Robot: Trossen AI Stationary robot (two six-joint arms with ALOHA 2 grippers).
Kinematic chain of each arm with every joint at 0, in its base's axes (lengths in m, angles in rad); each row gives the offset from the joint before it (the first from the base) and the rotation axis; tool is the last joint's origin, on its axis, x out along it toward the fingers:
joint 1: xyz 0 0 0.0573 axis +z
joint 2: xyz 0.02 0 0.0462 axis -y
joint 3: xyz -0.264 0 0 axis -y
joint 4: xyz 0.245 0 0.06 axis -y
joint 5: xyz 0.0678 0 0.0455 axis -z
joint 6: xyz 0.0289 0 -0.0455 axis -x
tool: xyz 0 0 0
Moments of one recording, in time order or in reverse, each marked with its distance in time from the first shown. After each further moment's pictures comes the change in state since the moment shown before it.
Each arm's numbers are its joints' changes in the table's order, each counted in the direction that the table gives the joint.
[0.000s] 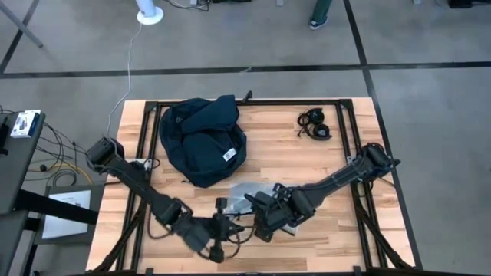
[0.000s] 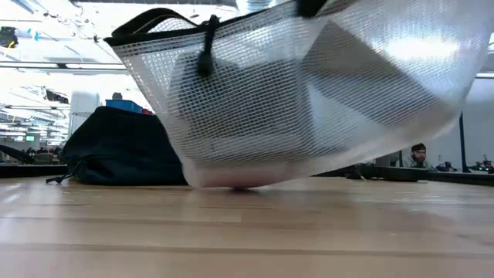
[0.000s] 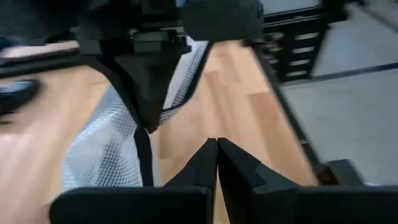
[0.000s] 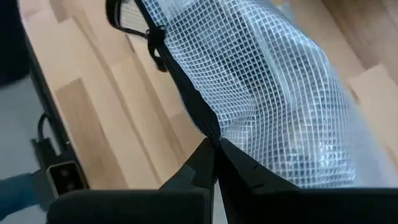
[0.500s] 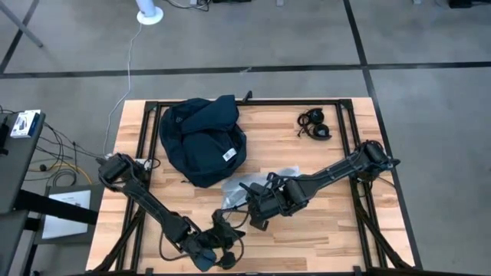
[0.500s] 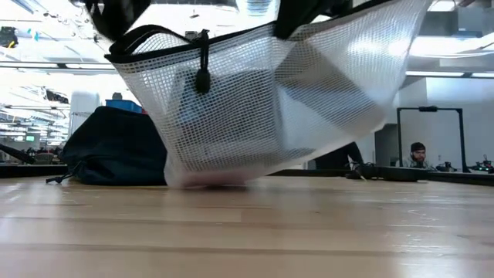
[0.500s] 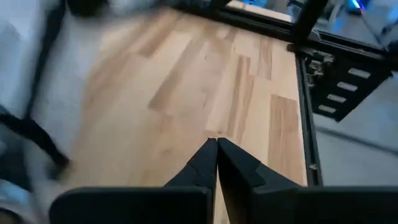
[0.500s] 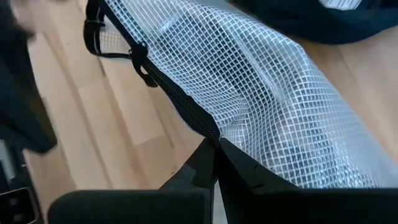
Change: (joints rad) left arm -0.063 -0.221 -0.001 0.091 -0.224 0.571; right arm -0.080 -0.001 0.000 0.010 0.050 0.163
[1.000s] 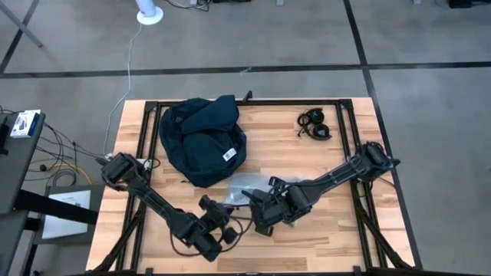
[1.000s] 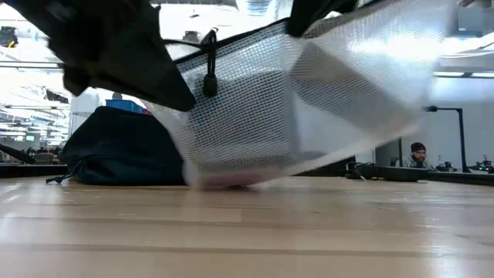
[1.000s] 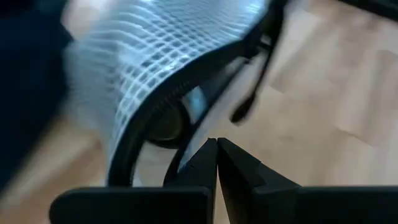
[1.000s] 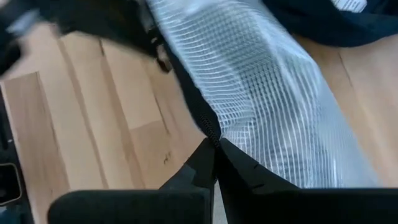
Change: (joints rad) left arm 0.045 -0.025 -0.004 -0.457 -0.151 0.471; right arm 0.047 0.000 0.000 -0.033 0.000 0.034
